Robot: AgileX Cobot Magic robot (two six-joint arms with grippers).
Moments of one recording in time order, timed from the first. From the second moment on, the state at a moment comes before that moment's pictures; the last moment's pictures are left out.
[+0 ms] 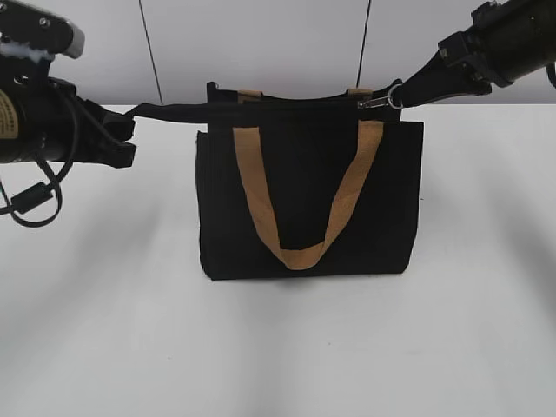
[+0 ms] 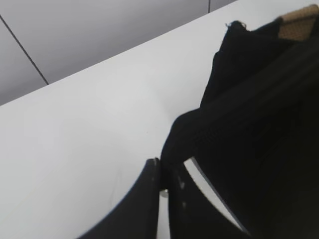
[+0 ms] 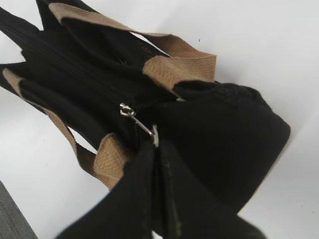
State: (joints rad) left arm -0.37 1.47 -0.74 0.59 -0.12 -0.30; right arm 0.00 1.72 -1.28 0.92 0.91 -0.96
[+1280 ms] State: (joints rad) left arm -0.44 0.98 -0.74 0.10 0.64 -0.27; right arm 0.18 1.33 -1.00 0.55 0.83 -0.63
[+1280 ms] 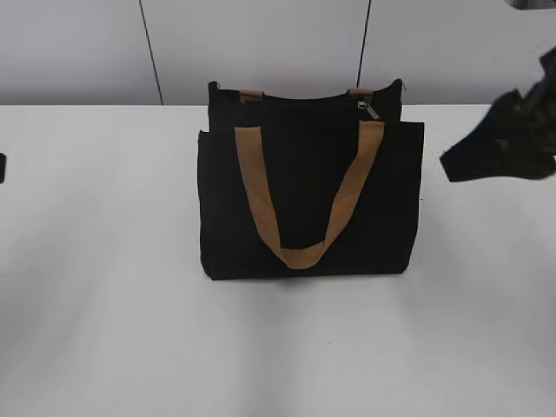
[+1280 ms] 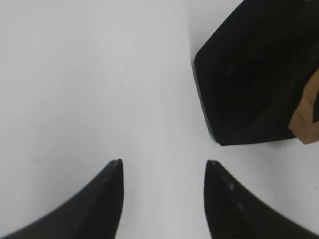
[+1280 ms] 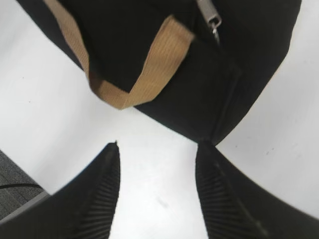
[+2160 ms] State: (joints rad) left arm -0.44 0.29 -0.56 0.13 0.95 -0.24; right arm 0.18 0.29 -0.50 0.28 0.93 -0.19
